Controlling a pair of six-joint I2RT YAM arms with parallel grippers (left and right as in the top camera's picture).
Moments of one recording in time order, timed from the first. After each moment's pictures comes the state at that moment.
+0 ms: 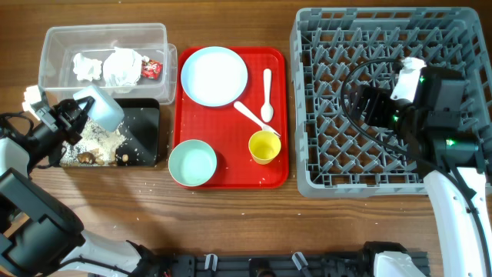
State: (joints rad) left arm 0.78 1.81 1.12 -0.68 1.53 -0.09; right arm -0.06 1.17 1.06 -0.68 -0.22 0.17
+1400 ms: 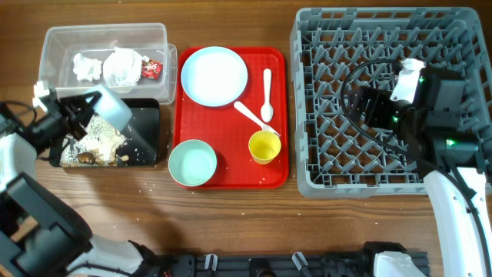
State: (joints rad) left arm 0.71 1.73 1.11 -0.54 1.45 -0.41; right arm -0.06 1.17 1.06 -0.70 -0.22 0.17
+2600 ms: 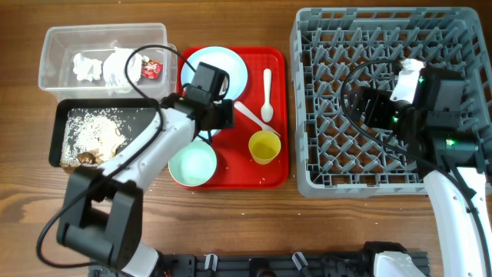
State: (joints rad) left arm -0.42 1.73 1.13 -0.54 0.05 -0.39; right arm -0.06 1.17 1.06 -0.70 -0.22 0.17
